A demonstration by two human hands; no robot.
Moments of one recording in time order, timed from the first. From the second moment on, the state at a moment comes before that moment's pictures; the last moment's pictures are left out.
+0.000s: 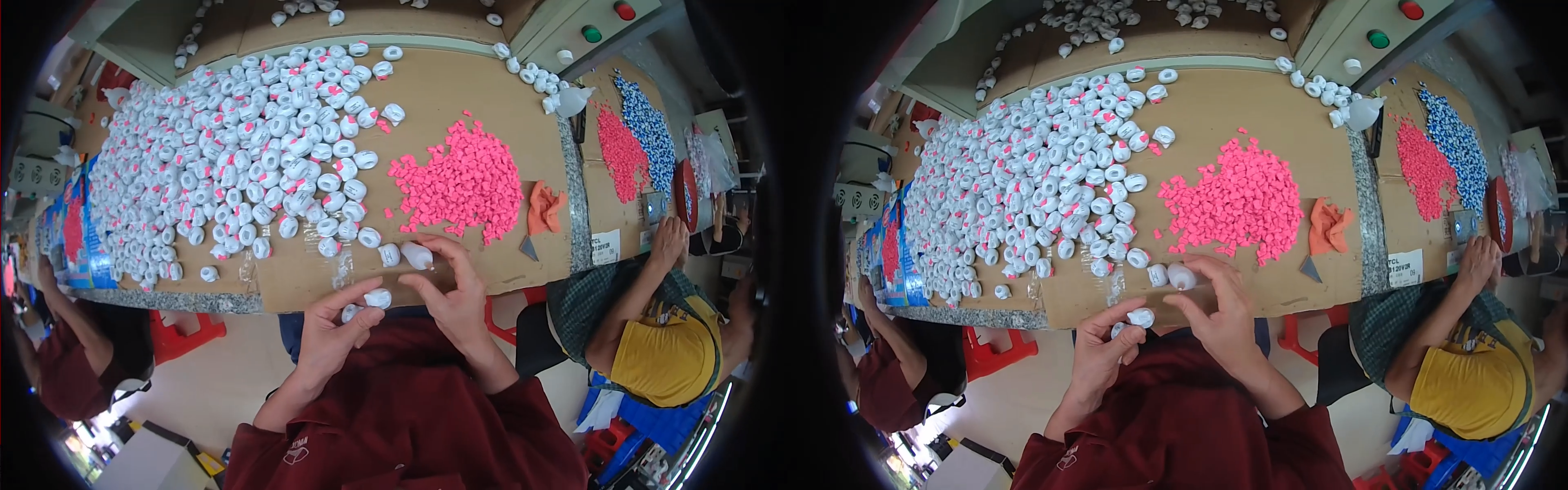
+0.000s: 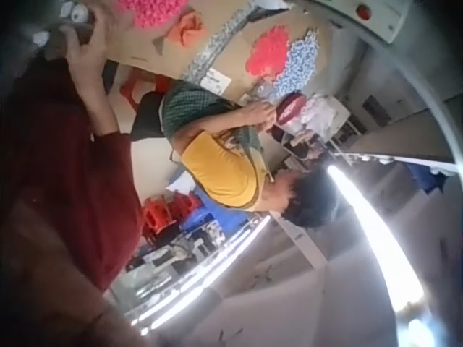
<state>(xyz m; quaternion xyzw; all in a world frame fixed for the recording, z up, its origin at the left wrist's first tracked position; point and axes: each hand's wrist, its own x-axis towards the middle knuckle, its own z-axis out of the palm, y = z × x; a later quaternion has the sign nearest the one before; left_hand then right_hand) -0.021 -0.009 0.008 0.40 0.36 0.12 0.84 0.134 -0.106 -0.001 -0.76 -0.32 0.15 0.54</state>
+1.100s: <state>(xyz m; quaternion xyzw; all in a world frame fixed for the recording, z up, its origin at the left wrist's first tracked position) -0.002 -0.028 0.002 0.59 0.32 0.19 0.71 0.115 -0.127 0.028 -0.75 -0.46 0.08 0.48</state>
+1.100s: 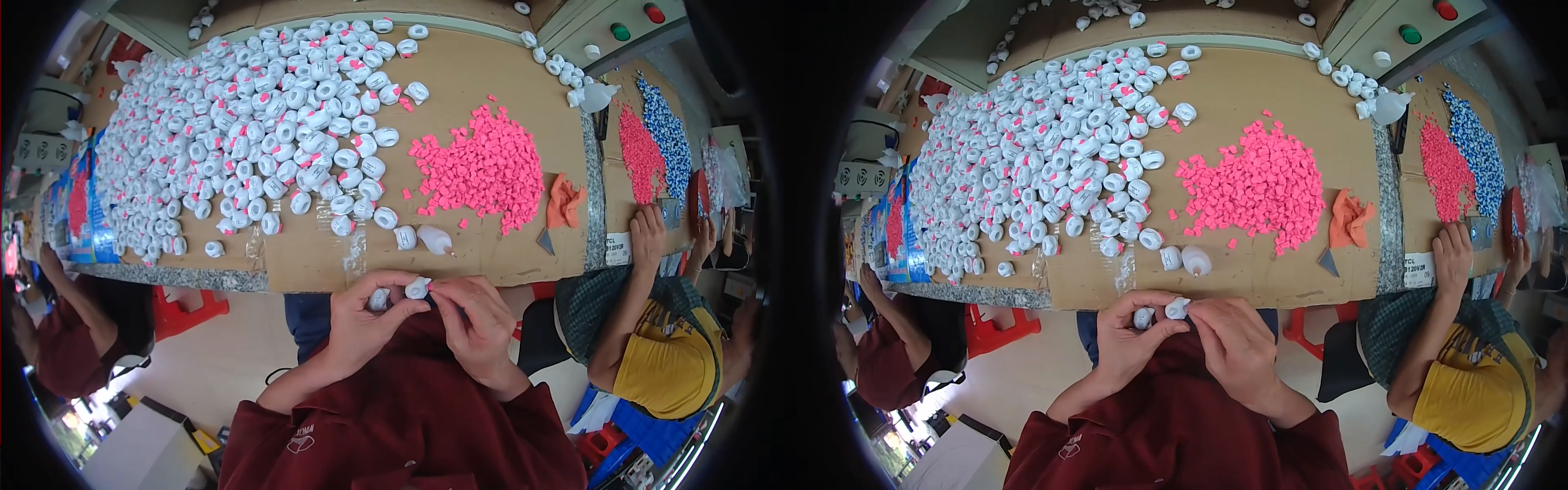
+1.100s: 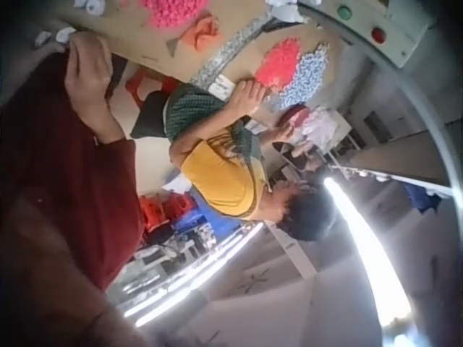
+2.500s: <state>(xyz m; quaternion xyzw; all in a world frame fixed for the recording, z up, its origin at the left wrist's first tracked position) -0.025 0.015 0.011 0.34 0.26 0.18 0.89 0.126 -0.118 -0.002 -0.68 -0.33 0.18 0.63</state>
